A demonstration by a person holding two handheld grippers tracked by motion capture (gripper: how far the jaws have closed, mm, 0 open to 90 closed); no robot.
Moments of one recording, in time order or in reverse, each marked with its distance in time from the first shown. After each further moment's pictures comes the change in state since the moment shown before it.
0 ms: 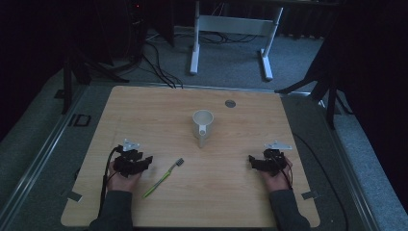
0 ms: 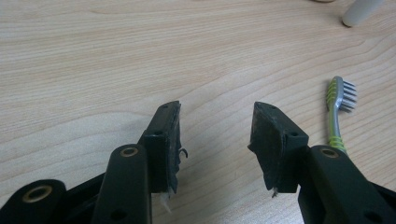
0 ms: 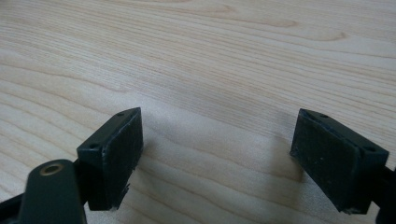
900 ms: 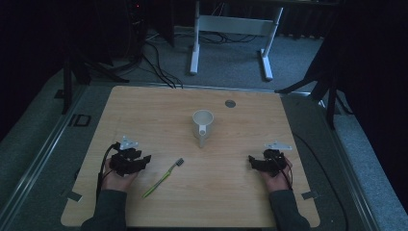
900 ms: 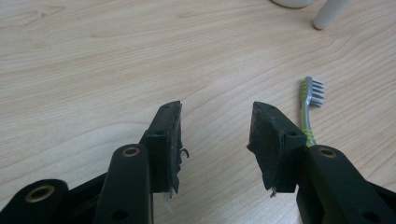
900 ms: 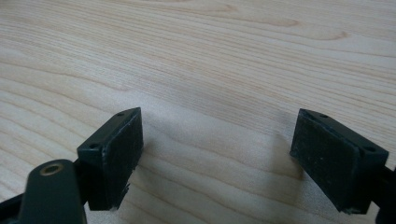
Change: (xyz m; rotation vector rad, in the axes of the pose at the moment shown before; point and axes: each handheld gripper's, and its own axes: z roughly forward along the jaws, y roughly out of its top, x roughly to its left) left arm -0.002 0.014 -0.025 0.006 -0.028 0.075; right arm 0.001 -0.001 -0.001 -0.001 0.001 0.000
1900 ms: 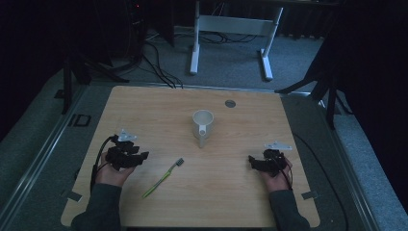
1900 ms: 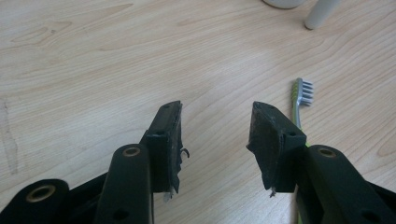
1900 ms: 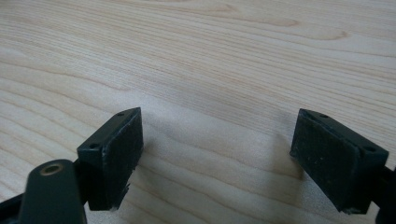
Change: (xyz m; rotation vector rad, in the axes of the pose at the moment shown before) left arm 0.003 0.024 -0.017 0.069 -0.009 0.046; right arm 0.000 0.000 0.000 0.000 0.000 0.003
